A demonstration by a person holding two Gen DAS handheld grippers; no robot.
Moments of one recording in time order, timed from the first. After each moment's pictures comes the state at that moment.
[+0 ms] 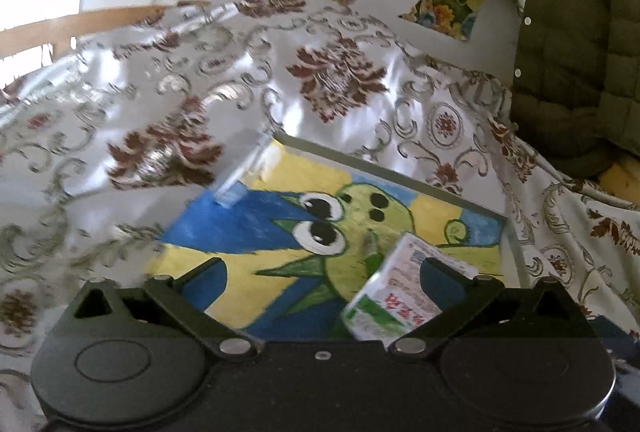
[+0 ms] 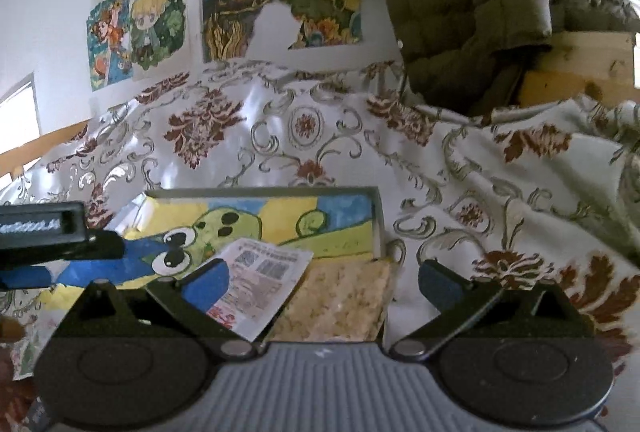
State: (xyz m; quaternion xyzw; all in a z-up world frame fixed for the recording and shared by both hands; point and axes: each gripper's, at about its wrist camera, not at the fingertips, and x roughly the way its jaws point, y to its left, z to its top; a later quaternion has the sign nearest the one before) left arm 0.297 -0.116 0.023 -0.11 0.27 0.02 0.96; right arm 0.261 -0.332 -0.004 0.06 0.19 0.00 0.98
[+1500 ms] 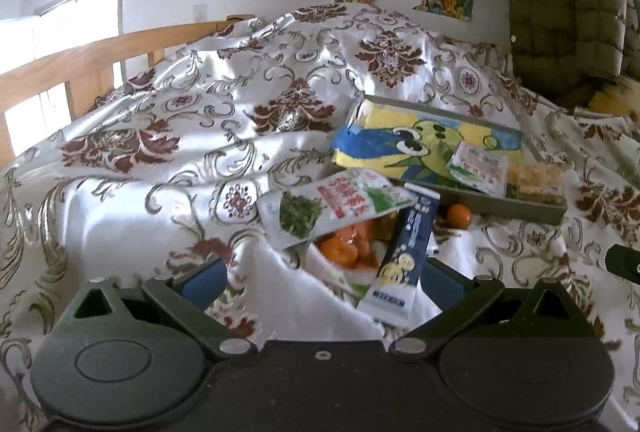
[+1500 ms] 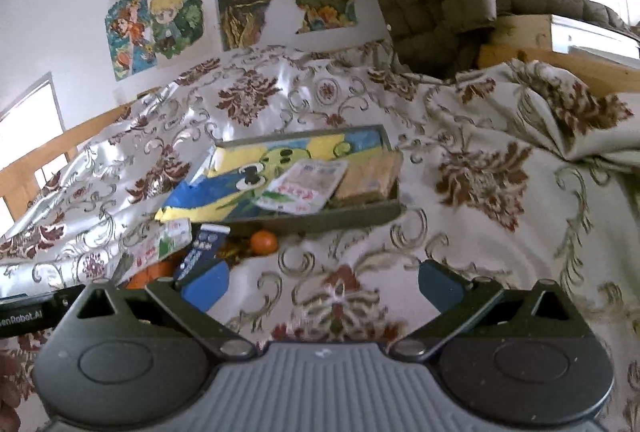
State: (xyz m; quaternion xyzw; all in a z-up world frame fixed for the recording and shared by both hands) left arm 0.074 -0.017 0.009 -0.03 0.28 0.04 0.96; right arm 0.051 -0.274 0.011 0.09 0.24 -0.01 0.97
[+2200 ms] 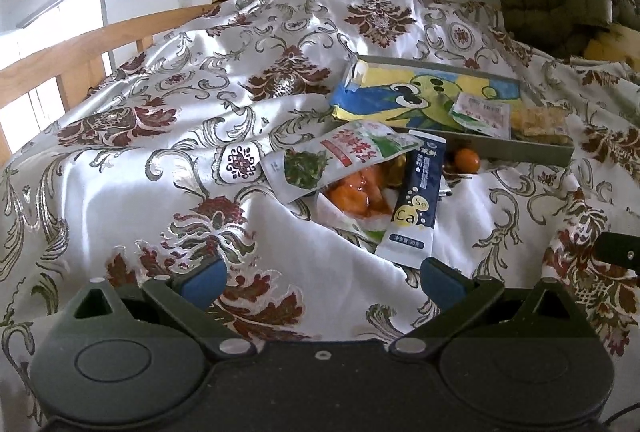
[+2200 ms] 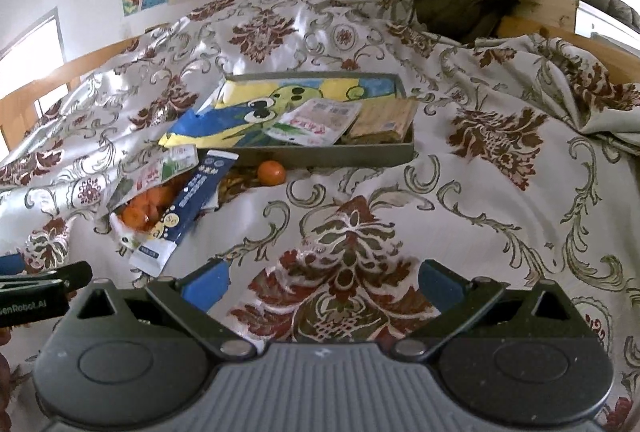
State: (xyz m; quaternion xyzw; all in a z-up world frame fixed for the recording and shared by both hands) left arm 0.068 -0.017 -0.018 0.02 0.32 0.03 0.95; right arm 0.054 -0.247 -0.010 0.03 0.32 0.00 0.95
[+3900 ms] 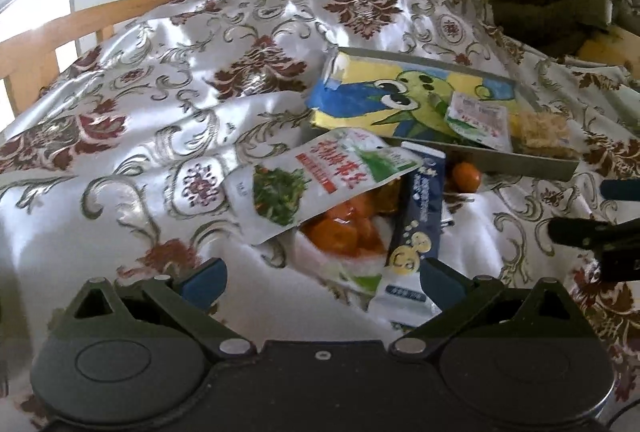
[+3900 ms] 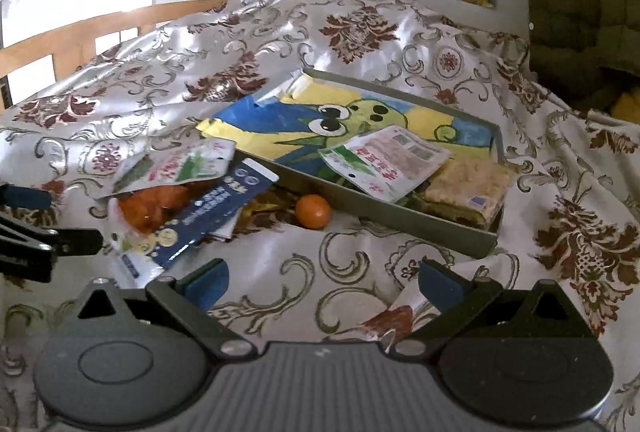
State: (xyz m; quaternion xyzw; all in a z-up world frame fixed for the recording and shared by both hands) left arm 0.135 -0.008 -0.024 0.00 0.33 -0.02 0.94; right arm 0.157 -0.244 -0.019 -0.08 0.31 0.14 0.94
